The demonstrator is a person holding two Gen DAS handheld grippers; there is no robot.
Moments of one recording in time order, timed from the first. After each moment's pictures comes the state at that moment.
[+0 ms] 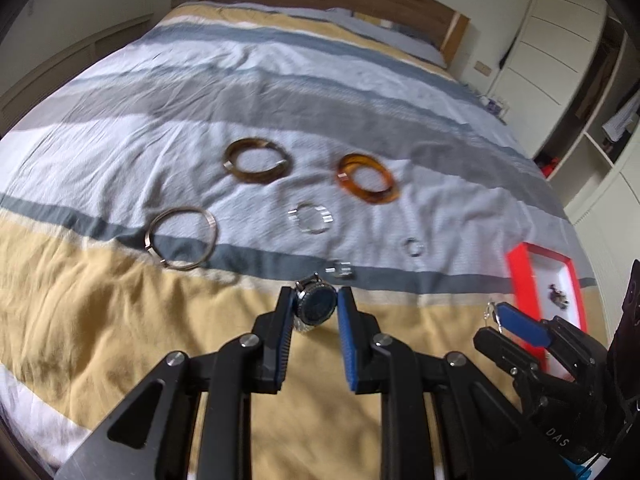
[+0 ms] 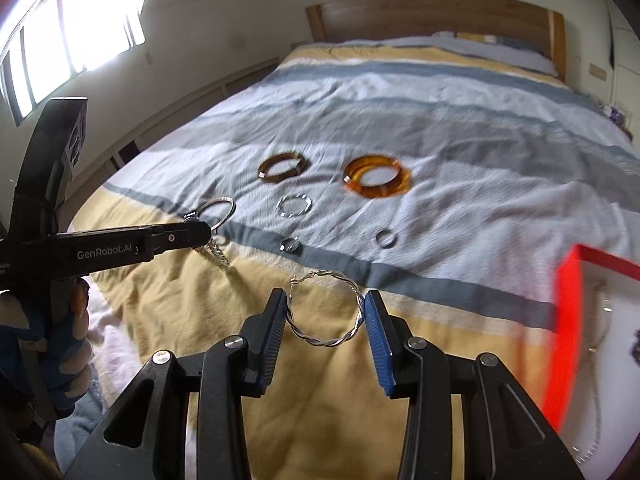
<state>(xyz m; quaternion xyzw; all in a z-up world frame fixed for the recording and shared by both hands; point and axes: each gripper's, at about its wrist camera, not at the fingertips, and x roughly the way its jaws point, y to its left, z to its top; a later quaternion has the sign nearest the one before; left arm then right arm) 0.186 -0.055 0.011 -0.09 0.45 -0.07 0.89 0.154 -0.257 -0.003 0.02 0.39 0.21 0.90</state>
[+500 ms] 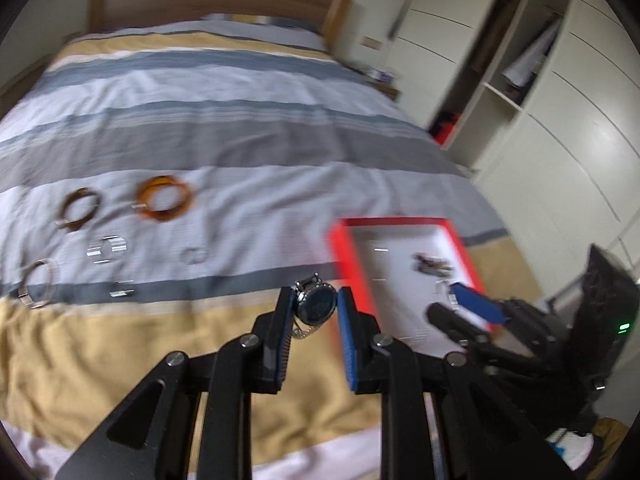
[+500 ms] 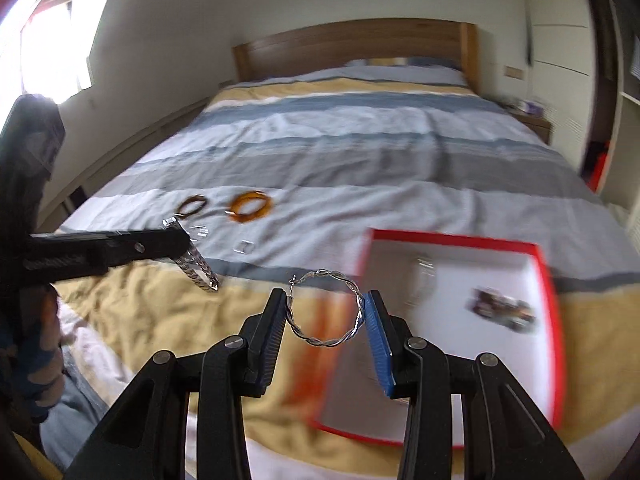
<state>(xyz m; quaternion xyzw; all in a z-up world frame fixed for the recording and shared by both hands) 0.159 -0.236 0.064 -0.05 0.44 -0.26 0.86 0.093 -0.414 0.029 0.04 0.37 0.07 0.93</state>
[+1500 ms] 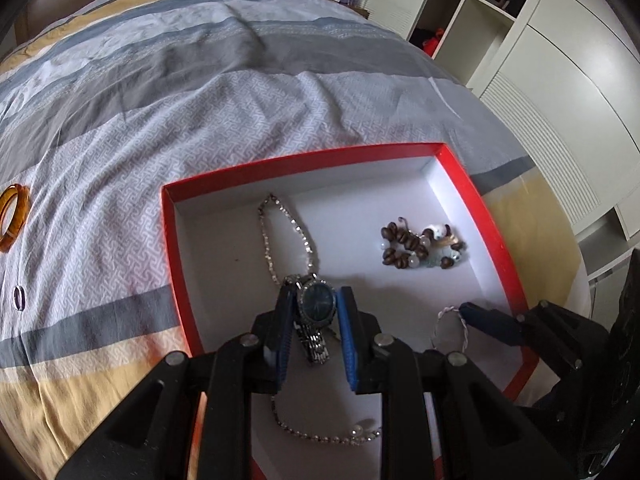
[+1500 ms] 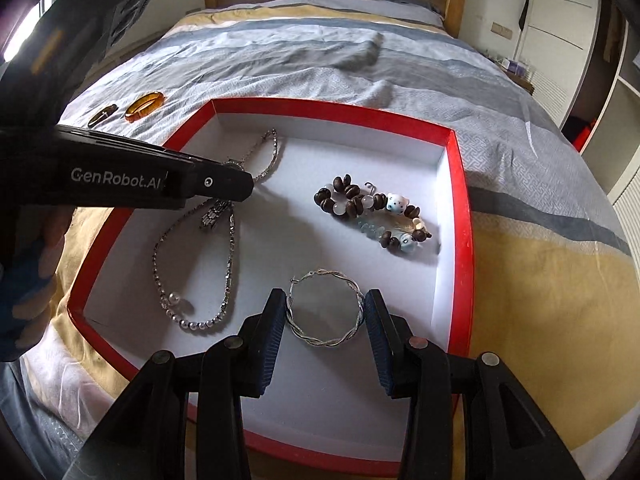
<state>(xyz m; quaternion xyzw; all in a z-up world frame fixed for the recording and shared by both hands) 0.218 -0.398 -0.046 0.05 0.52 -0.28 0.81 0.116 -0.502 -0.063 -0.03 0.47 0.04 0.88</state>
